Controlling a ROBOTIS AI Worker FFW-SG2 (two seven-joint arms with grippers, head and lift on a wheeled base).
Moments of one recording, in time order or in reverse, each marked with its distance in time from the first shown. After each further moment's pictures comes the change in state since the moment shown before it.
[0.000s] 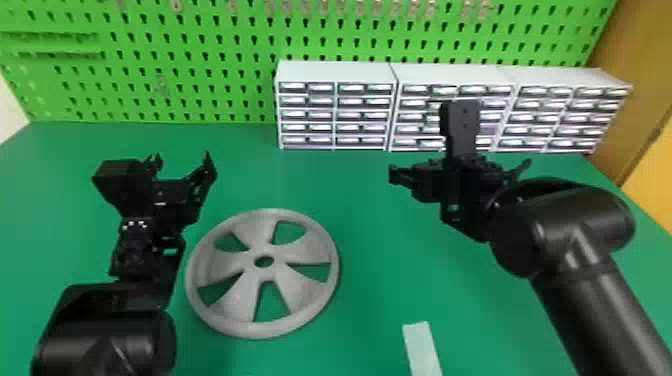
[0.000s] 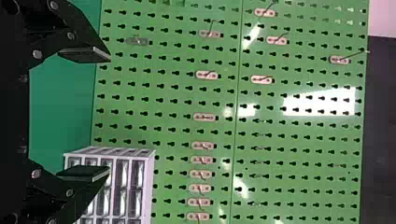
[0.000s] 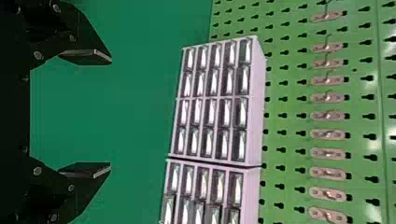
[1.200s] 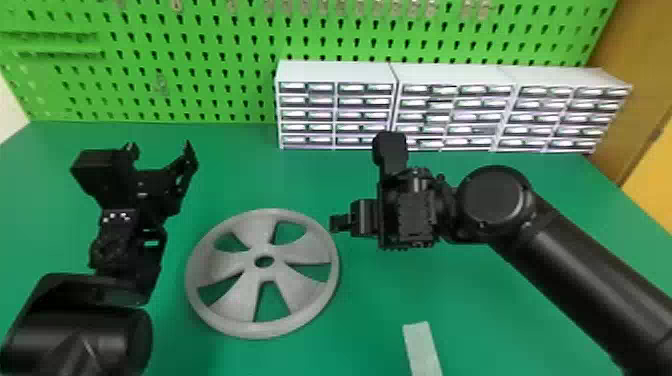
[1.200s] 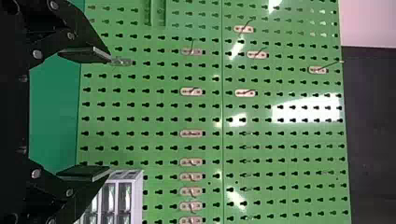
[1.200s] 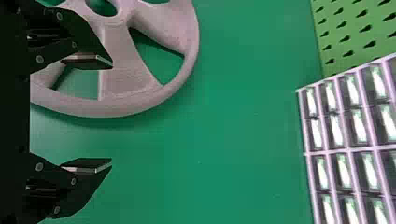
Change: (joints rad) left arm 0.005 0.143 -0.077 -0.050 0.063 0.000 0.144; right arm -0.297 -0.135 0.468 0.274 -1.113 0.000 -0.598
